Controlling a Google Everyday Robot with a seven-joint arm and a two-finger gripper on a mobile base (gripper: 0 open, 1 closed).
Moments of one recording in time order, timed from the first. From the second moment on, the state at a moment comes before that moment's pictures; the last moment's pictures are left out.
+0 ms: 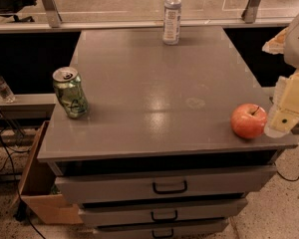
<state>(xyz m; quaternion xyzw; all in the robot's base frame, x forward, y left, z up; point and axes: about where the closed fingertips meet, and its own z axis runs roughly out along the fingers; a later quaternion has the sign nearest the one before) 0.438 -0.217 0.976 -0.60 0.78 -0.03 0.16</state>
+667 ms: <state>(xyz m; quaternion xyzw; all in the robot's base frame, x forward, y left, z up) 0.448 -0.217 0.975 -0.60 0.78 -0.03 0.17</state>
